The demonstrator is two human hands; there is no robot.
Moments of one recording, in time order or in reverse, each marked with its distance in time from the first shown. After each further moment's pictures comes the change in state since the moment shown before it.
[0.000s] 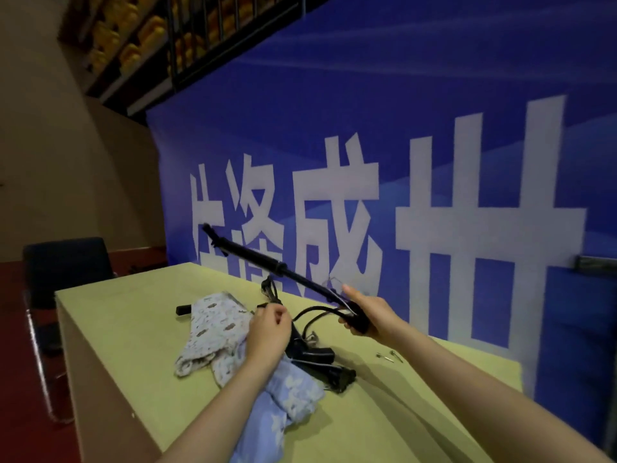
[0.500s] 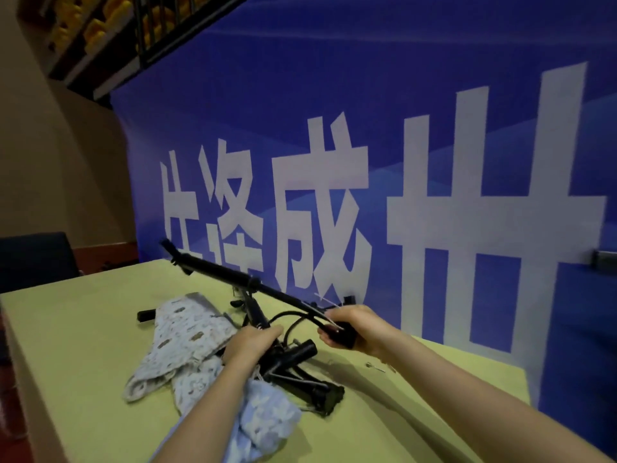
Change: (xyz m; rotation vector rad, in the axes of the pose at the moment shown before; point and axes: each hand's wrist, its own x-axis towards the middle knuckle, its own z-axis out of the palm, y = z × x) left_hand 0.055 -0.026 0.046 0.118 -0.298 -0.427; right_hand 0.040 0.016 -0.006 0.260 -0.119 0.132
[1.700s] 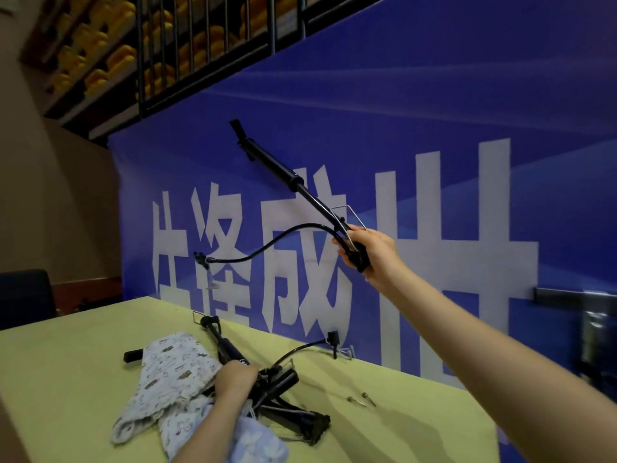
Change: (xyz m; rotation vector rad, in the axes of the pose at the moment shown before) left_hand -0.006 0.003 -0.002 -0.017 0.134 0.046; right_hand -0.078 -0.154 0.016 0.047 0.200 -0.660
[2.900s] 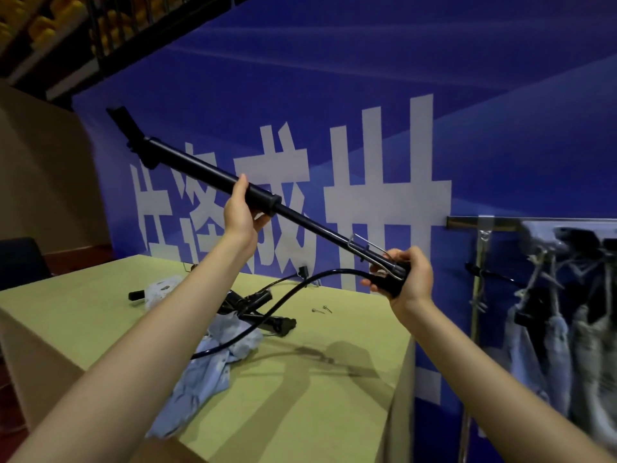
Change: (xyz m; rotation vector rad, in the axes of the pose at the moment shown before) left_hand -0.185 0.163 -0.108 -1.310 -0.171 0.355; right_hand -0.205 0.000 -0.105 0.230 0.245 0.058
